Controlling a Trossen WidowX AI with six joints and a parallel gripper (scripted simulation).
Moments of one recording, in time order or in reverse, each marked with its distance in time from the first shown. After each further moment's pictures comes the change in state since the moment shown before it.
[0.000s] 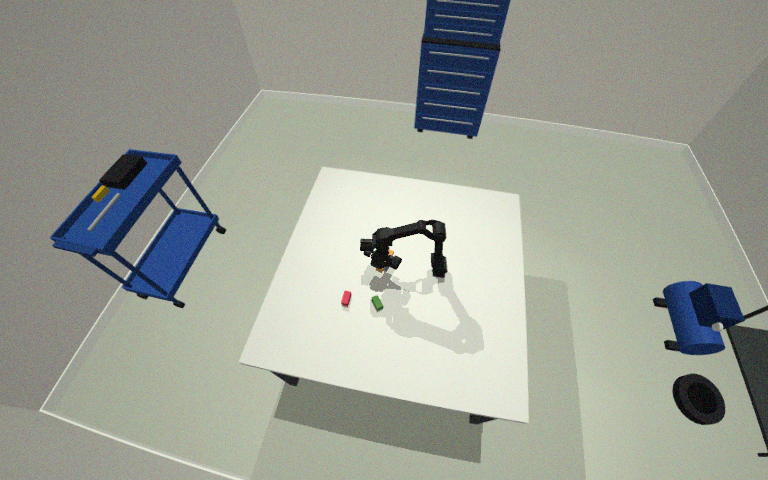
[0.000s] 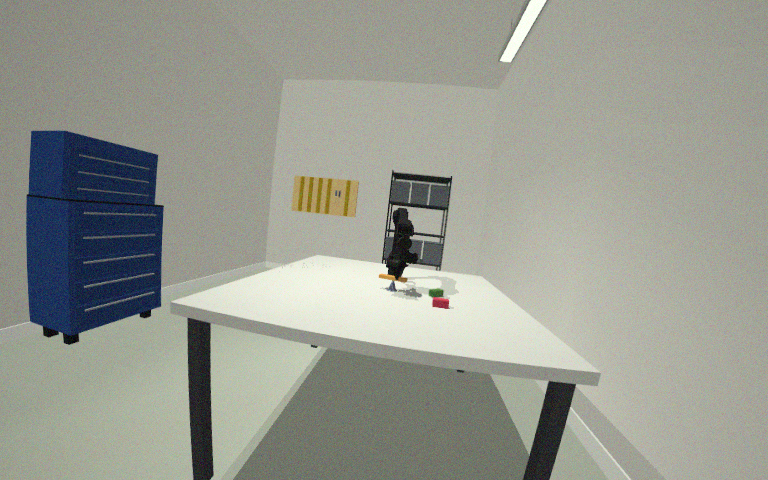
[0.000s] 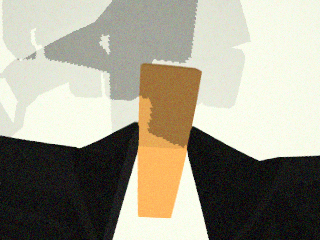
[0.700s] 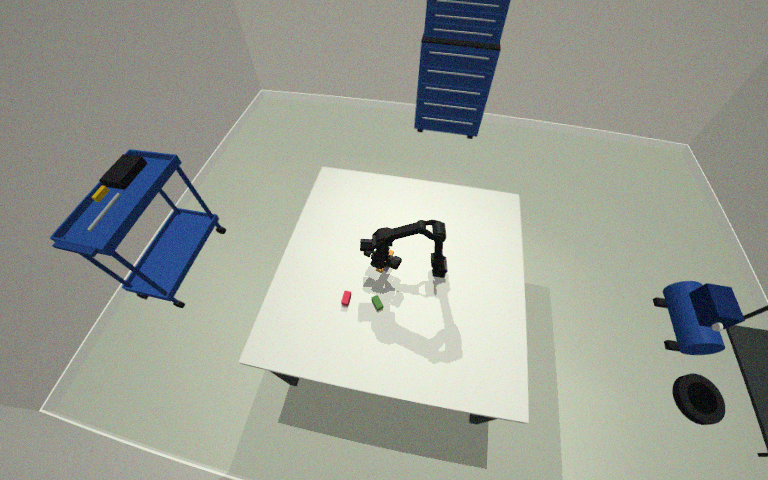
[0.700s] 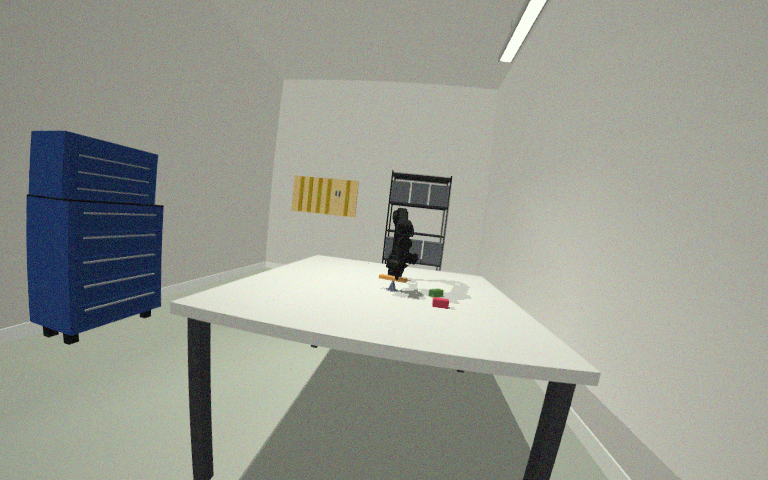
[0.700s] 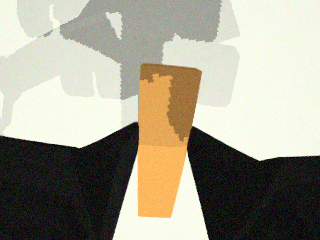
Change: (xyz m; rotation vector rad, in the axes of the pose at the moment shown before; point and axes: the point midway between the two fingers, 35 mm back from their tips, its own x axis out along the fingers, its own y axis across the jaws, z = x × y) arm 0.002 0.000 0.000 0.000 0.000 0.000
